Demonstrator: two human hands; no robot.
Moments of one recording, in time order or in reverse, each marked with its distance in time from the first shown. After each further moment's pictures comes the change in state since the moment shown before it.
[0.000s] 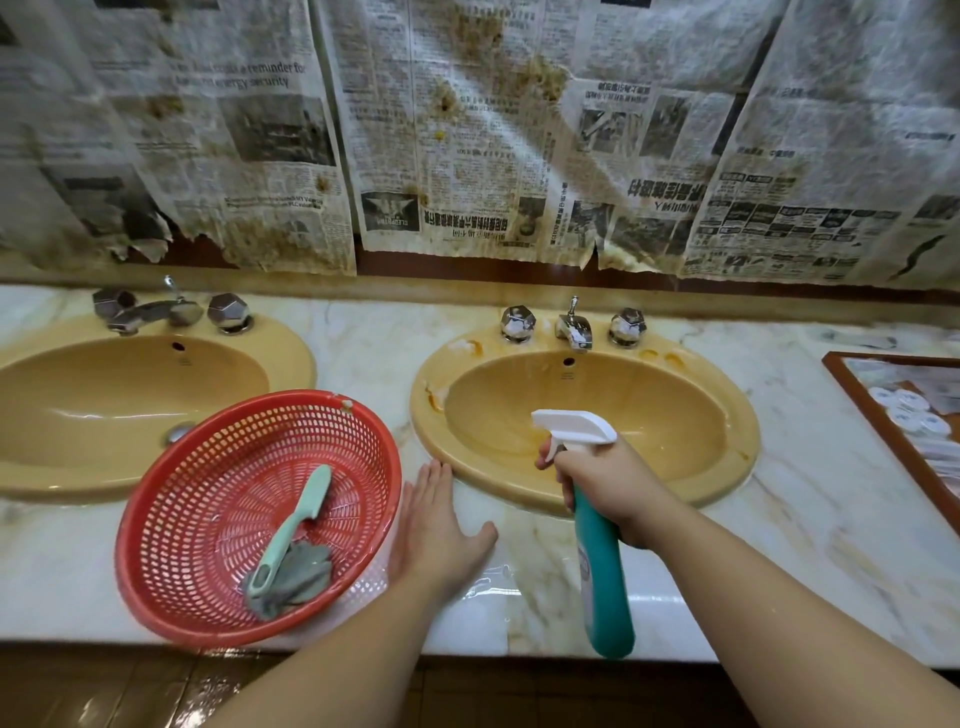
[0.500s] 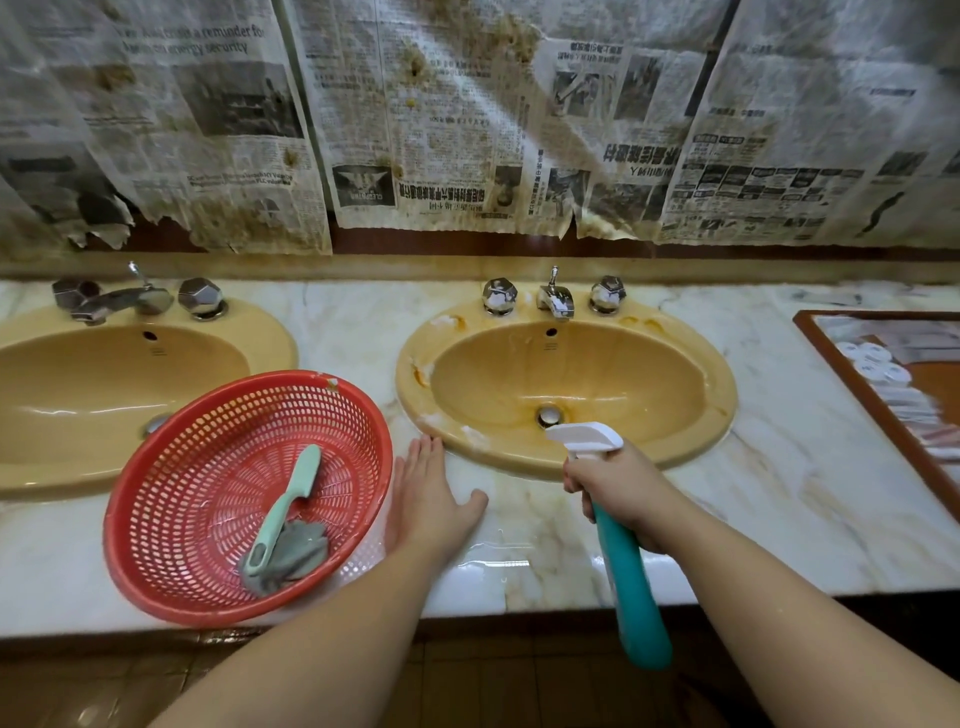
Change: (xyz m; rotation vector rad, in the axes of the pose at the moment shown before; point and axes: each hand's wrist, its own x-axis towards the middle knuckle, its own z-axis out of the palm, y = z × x) left_hand 0.000 0.000 -0.005 0.043 -0.037 0.031; right_hand -0.020 0.044 -0.011 -0.124 0.125 0.215
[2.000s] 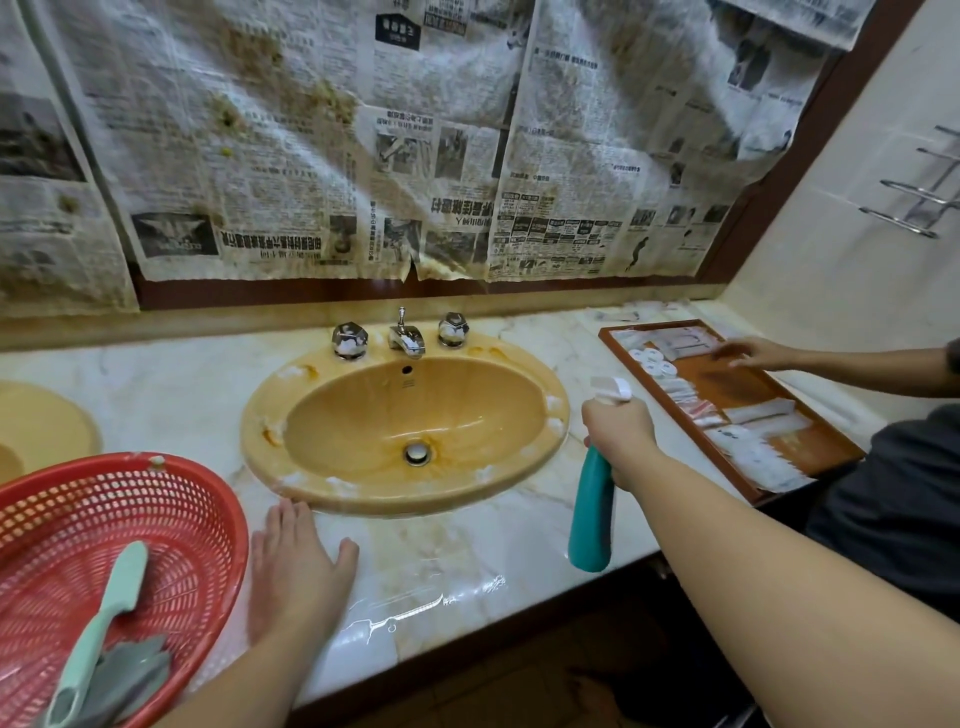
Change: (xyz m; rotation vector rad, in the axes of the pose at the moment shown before) left_hand 0.006 -0.007 0.010 0.141 0.028 0.061; right_hand -0.024 -0.018 -0.124 0.224 0.806 0.096
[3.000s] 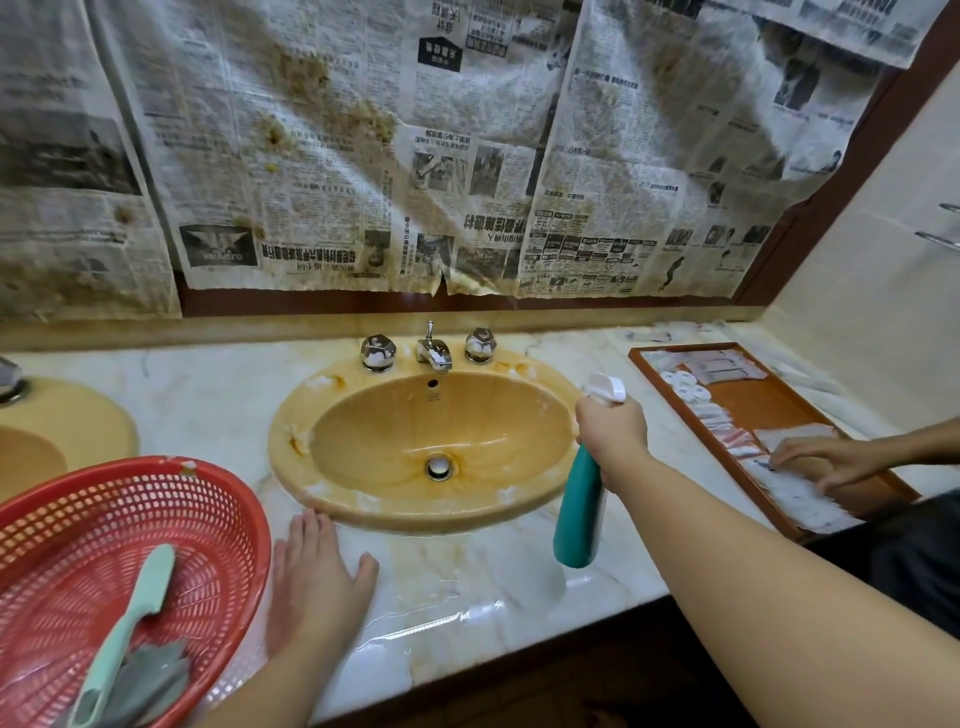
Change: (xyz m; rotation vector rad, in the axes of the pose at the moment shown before) left_hand 0.000 0.002 0.001 0.036 -0.005 -0.005; right_hand 0.007 -0.023 0.041 0.028 -0.044 -0.072
